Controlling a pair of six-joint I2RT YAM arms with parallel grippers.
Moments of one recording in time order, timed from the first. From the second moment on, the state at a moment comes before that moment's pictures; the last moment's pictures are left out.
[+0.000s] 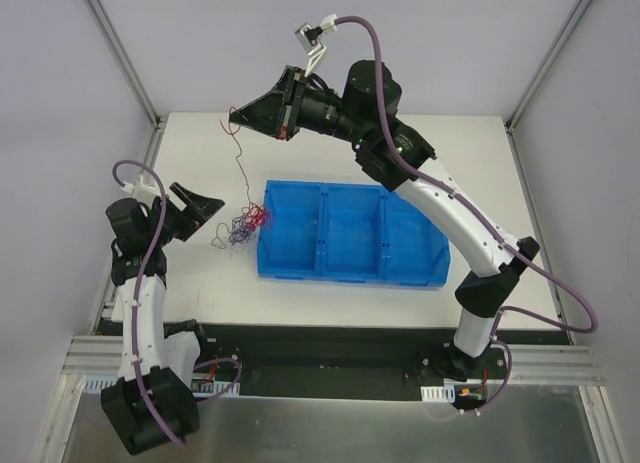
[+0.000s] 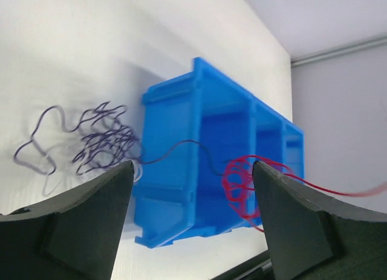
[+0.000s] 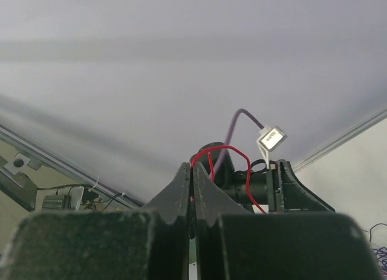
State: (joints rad) left arm 0.37 0.87 0.60 -0.21 0.73 -0.72; right arm 0.89 1.79 2.18 -0.20 -0.46 0.78
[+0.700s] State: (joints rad) left arm 0.10 0.83 0.61 -0.01 0.57 -0.68; right arm 0.91 1.91 2.30 -0.08 -0.38 0.94
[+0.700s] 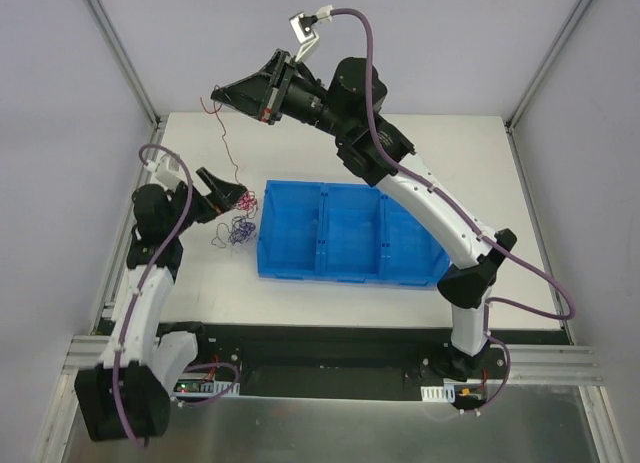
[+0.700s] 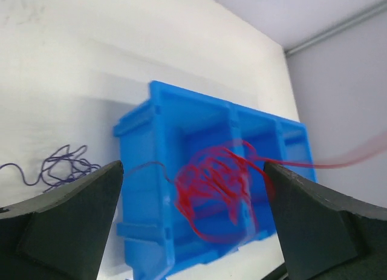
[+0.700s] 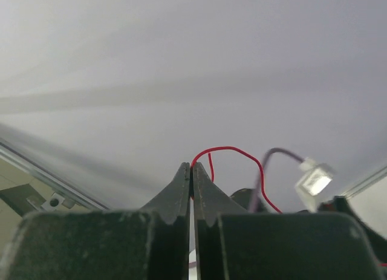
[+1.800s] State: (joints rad) left arm 0.37 1.67 0.95 -0.12 0.29 -0.79; right arm 0.89 1.68 2.35 -0.18 -0.40 0.80
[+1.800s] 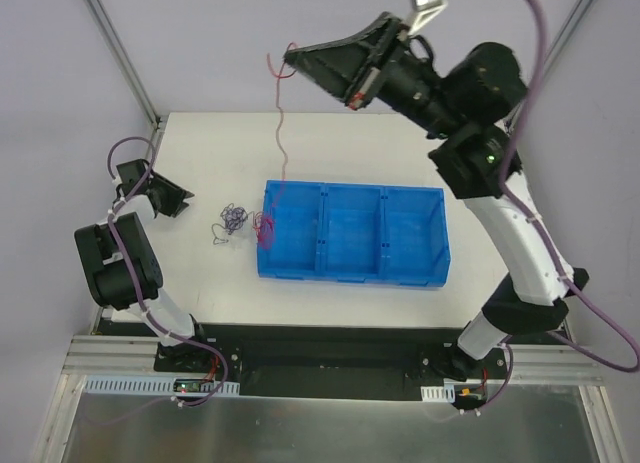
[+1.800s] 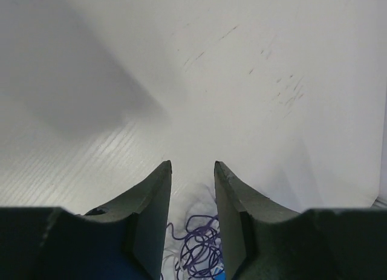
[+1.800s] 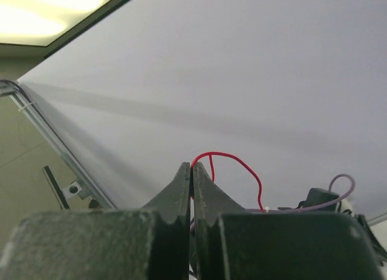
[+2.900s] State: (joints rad) left arm 0.17 0.53 0.58 -0.13 0.66 -0.73; right arm 0.95 1.85 2.50 0.01 -0.40 0.99
